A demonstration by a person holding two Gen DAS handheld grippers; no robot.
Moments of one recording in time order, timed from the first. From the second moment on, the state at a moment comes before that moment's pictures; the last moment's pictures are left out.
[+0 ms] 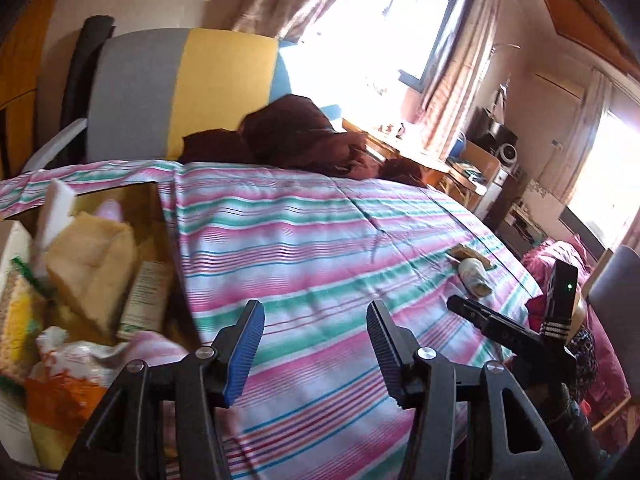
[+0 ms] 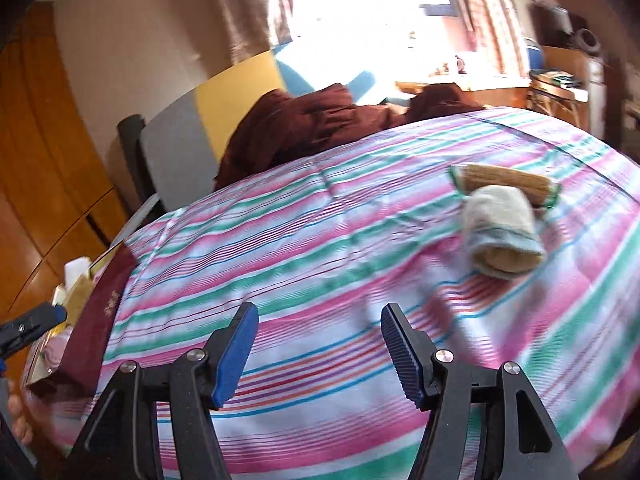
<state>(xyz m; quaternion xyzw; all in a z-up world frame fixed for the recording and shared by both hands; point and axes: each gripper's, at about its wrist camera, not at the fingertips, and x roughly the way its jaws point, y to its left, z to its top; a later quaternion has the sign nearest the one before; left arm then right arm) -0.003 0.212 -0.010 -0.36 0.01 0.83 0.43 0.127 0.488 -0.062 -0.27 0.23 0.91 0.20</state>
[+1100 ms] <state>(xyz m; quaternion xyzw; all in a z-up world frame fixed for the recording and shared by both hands) 0.039 0.580 -0.069 -0.49 0.22 0.65 0.54 0.179 0.517 -0.093 -0.18 0.21 0.93 0.24</state>
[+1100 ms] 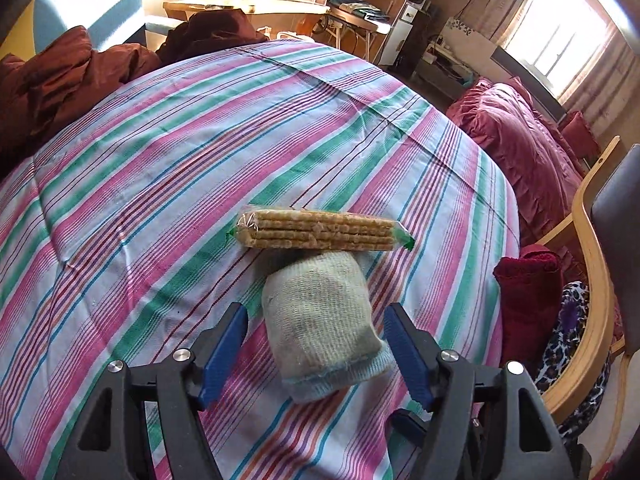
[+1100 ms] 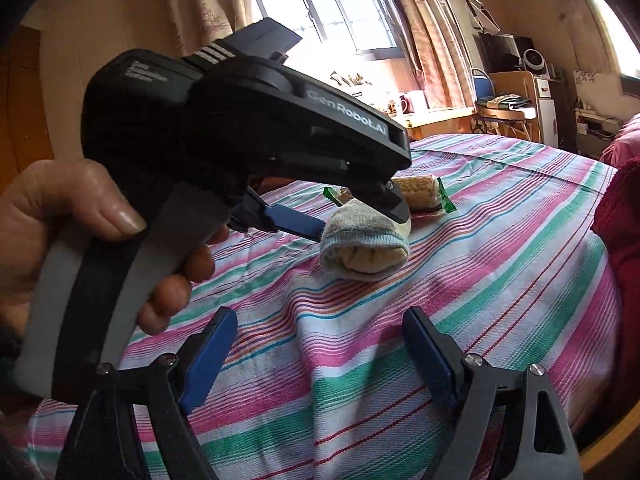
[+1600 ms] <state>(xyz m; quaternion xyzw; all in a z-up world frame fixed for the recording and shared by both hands) 0.025 0.512 -0.067 -0.46 0.19 0.66 0.56 0.176 0.512 -0.095 -0.19 0.20 0.93 0.25</state>
